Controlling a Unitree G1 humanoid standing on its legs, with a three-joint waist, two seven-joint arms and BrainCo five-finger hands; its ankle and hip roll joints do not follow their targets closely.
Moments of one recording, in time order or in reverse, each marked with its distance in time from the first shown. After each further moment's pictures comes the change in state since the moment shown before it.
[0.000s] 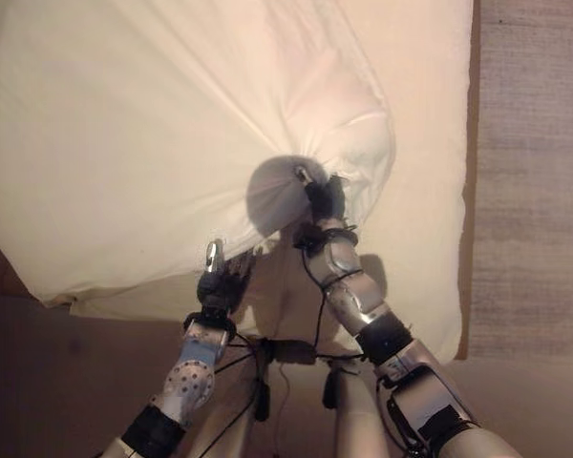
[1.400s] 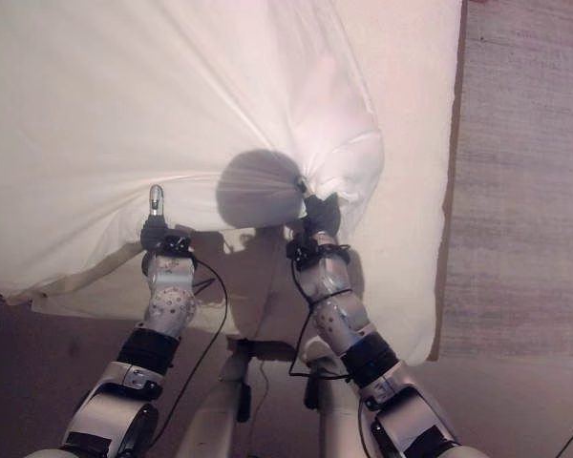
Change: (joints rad) left arm -0.398 0.032 0.316 0.314 0.236 -0.055 0.274; right arm 0.110 0.132 -0.013 -0.036 0.062 -0.079 0.000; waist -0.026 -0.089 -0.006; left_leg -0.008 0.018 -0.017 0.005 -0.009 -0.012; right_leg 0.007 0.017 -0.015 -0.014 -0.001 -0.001
